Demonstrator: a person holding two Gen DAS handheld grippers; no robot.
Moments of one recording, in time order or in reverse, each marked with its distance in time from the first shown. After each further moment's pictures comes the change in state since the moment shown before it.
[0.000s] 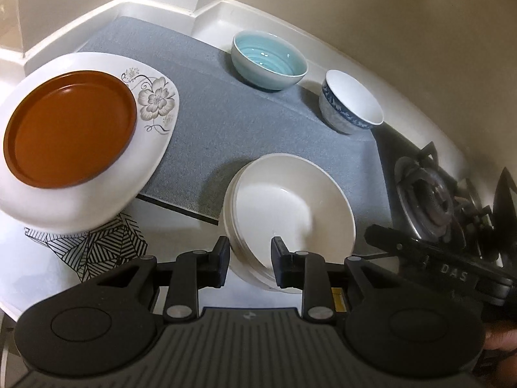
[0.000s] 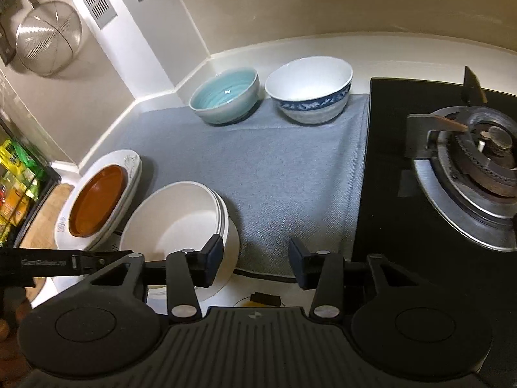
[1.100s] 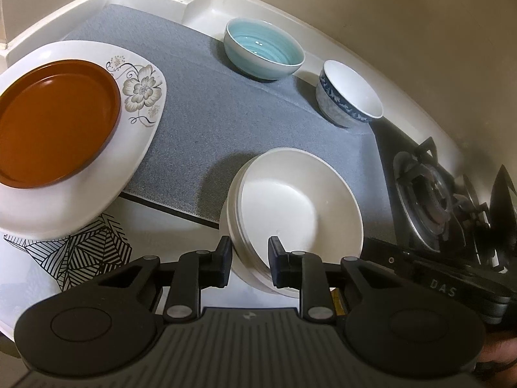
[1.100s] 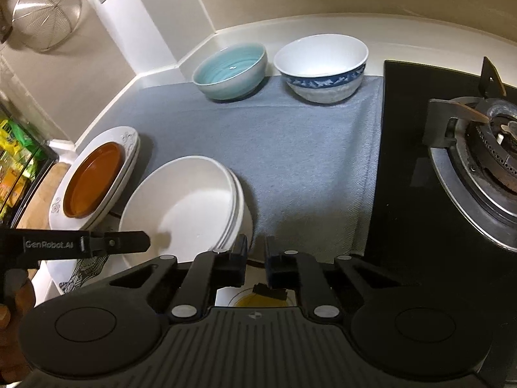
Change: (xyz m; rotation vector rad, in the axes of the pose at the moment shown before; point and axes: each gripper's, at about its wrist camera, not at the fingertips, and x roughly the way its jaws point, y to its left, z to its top) left arm 0.019 -0.001 0.003 -0.001 0.028 -0.037; right arm 0.013 0.005 -0.004 -0.028 0.068 0.005
